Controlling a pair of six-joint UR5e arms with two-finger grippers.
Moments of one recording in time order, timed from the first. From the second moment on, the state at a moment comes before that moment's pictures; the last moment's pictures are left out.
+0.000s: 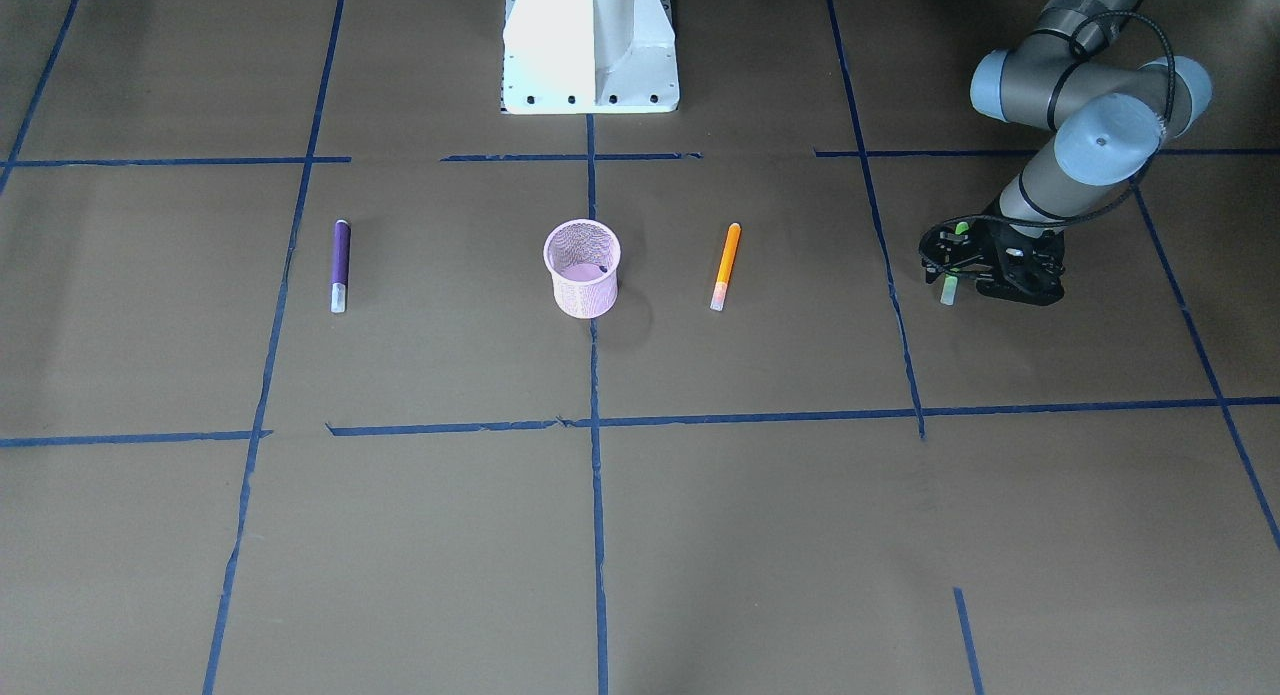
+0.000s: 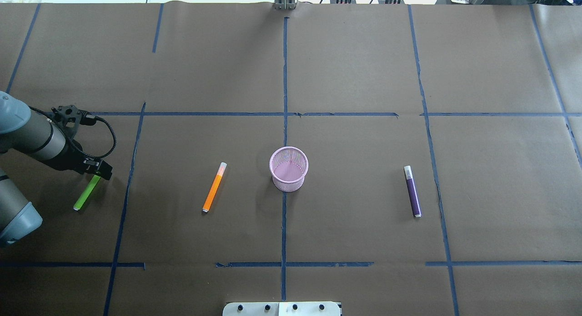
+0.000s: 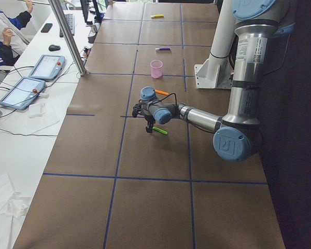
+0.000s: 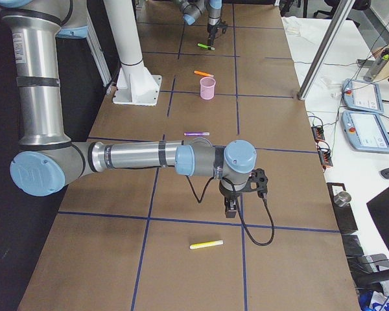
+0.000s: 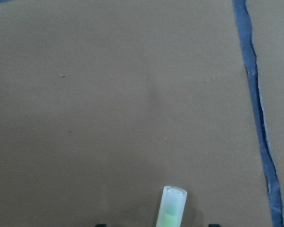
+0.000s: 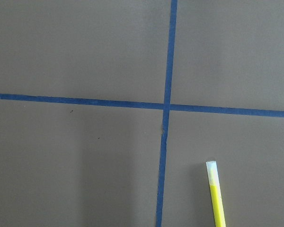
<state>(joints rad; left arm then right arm) -0.79 -1.64 -1.67 -2.02 -2.14 -0.74 1.59 -1.53 1.64 -1.68 2.39 -0.08</state>
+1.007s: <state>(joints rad) -0.77 -1.63 -1.69 -2.02 -2.14 -0.74 1.59 -1.53 1.63 -1.68 2.39 -0.08</state>
